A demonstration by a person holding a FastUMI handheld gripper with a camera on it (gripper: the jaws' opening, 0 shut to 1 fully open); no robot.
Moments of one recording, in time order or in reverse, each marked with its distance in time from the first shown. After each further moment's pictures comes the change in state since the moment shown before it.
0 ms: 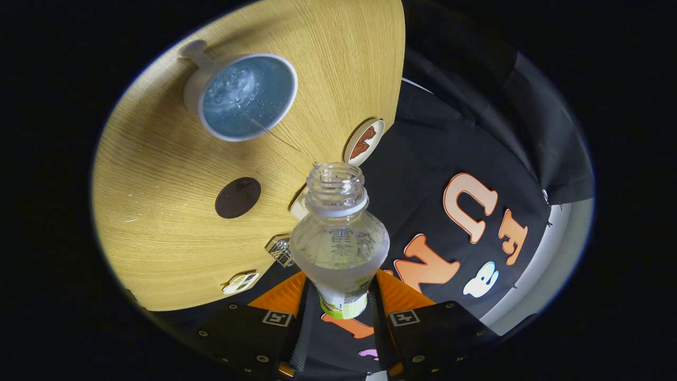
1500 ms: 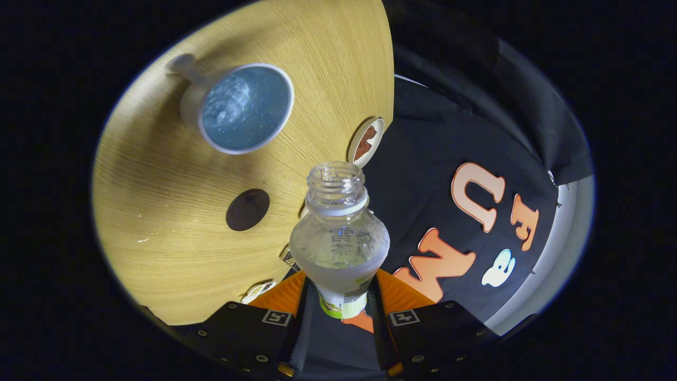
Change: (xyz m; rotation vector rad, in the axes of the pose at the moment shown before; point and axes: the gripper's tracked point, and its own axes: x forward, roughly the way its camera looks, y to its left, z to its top) arm -0.002 0.022 0.002 0.146 -0.016 0.053
